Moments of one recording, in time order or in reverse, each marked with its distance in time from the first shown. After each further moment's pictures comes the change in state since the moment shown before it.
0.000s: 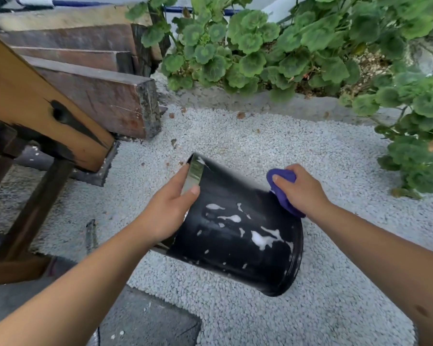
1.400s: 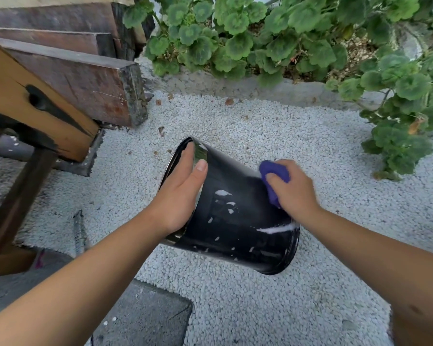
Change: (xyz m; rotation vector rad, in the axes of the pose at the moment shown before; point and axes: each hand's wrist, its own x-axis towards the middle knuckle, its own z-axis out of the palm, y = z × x) left_hand -0.004 0.018 0.033 -0.055 -0.028 -0.061; right_hand -0.049 0.003 -0.001 0.081 0.137 -0.142
